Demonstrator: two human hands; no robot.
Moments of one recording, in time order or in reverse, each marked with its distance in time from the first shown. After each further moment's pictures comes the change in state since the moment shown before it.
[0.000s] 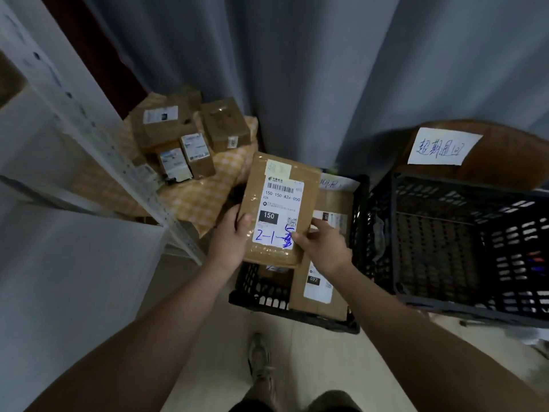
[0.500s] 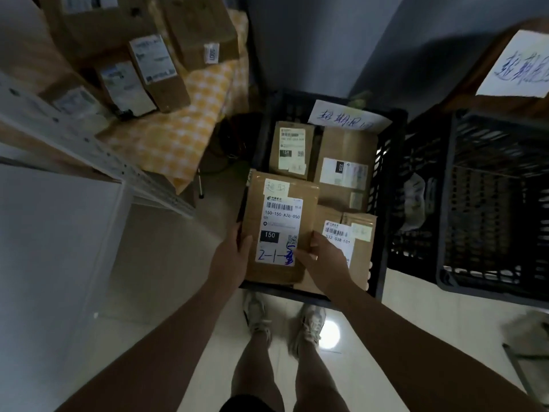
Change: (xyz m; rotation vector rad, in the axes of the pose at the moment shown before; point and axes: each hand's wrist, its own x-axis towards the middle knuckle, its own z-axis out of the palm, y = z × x) left_hand 0.020 -0.146 0.084 0.126 -0.252 -0.323; right_hand 0.060 0.135 0.092 -0.182 -0.134 0.294
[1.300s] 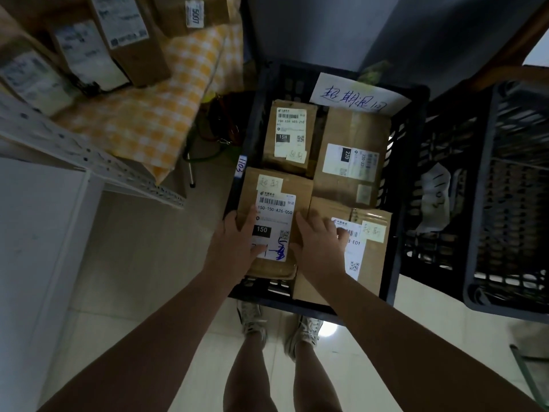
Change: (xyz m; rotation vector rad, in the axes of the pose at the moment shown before) left_hand 0.053 -0.020 0.041 0.757 -0.106 0.241; right_hand 0.055 0.011 0.012 -0.641 0.135 -0.284
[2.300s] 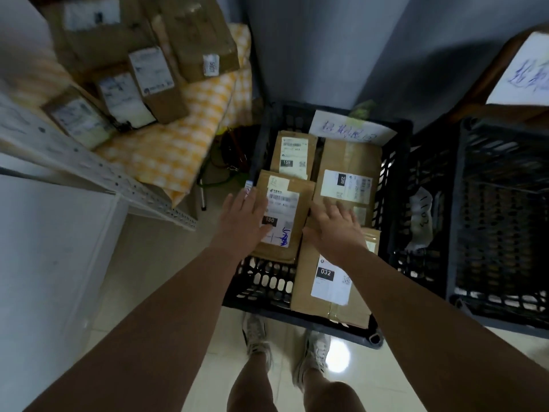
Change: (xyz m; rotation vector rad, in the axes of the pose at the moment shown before) left_hand 0.029 0.019 -0.071 0.380 0.072 0.130; right_hand 0.031 0.029 -0.062 -0.065 -0.133 -0.065
